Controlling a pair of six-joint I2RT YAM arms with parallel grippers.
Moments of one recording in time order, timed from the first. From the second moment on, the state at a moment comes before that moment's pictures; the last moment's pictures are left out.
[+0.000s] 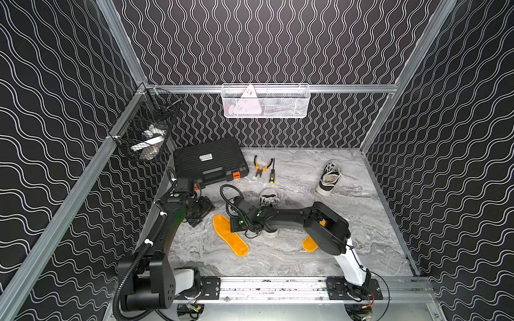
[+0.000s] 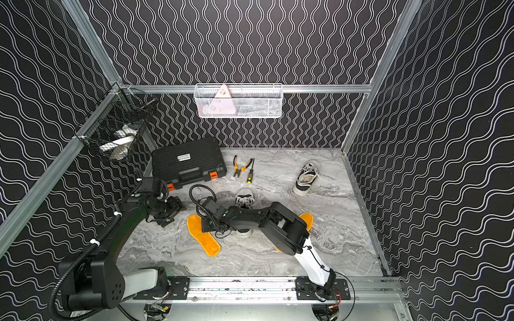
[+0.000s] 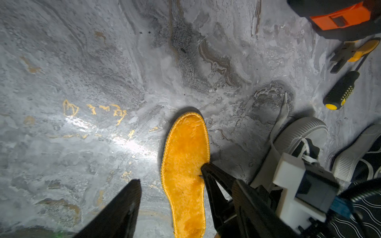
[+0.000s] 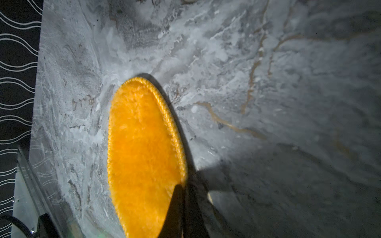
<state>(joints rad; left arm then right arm) 0.13 1.24 0.89 -0.87 0.23 -0.68 1.08 2.18 1.45 -0.18 -0.06 0.79</state>
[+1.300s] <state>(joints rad) -0.37 1.71 1.32 -0.90 0.92 -0.02 0.67 1.21 0.93 -0.59 -0.35 0.53</state>
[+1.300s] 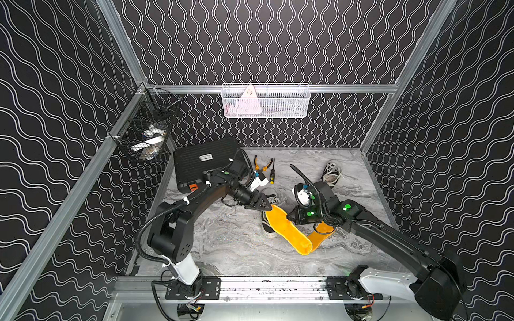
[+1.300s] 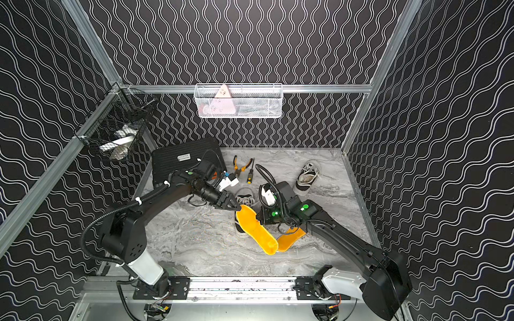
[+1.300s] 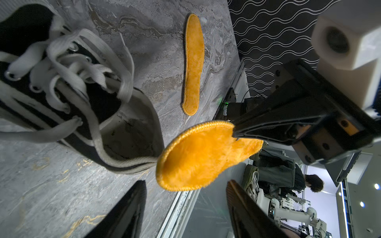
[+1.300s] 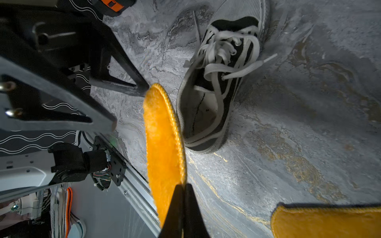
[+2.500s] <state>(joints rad) -0.60 1.74 1.31 -0.78 0.06 -0.50 0.62 1.40 0.84 -0.35 -0.12 0.69</state>
